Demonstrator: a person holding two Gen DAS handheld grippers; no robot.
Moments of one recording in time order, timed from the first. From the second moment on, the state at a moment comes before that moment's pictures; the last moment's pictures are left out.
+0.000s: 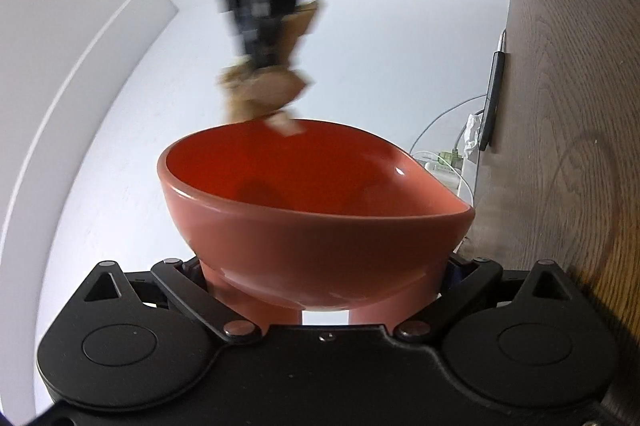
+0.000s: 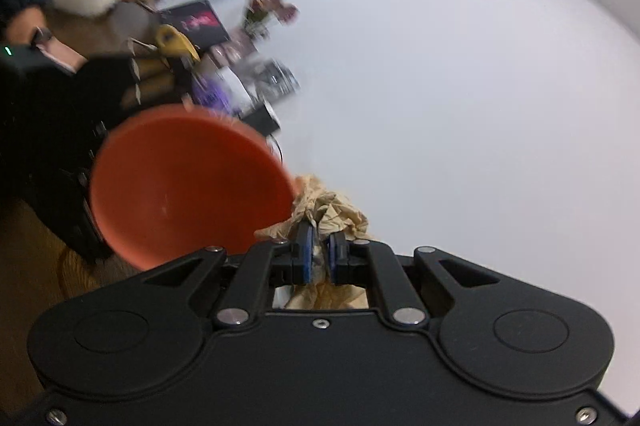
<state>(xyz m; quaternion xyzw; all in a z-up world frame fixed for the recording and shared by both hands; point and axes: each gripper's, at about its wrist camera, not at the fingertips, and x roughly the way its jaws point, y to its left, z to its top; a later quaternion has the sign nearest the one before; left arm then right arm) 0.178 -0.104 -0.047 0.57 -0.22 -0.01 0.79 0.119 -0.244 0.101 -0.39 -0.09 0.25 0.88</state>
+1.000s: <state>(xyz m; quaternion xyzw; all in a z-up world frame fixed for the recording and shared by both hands) 0.290 -0.026 0.052 0.03 0.36 -0.03 0.93 0.313 -0.229 0.041 0.01 0.28 0.20 0.94</state>
